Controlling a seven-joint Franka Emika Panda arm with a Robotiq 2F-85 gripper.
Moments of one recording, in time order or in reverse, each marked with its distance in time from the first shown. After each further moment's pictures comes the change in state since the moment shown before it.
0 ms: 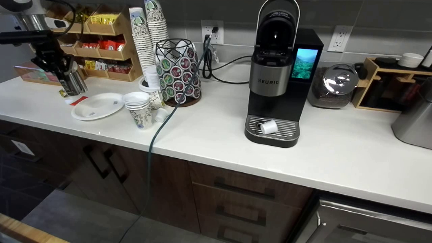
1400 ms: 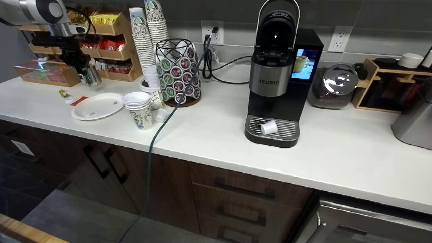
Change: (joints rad) arm 0.112 0.502 -0.049 0.639 -0.010 -0.050 0.270
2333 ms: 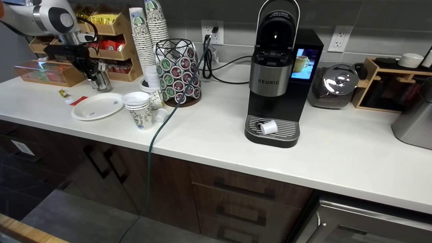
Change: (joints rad) arm 0.020 0.076 -0.058 0.038 0.000 0.043 0.139
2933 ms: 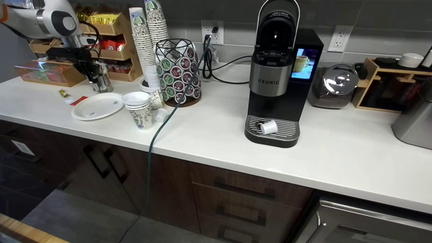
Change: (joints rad) arm -0.001 0.022 -0.003 0.009 0.009 0.000 0.003
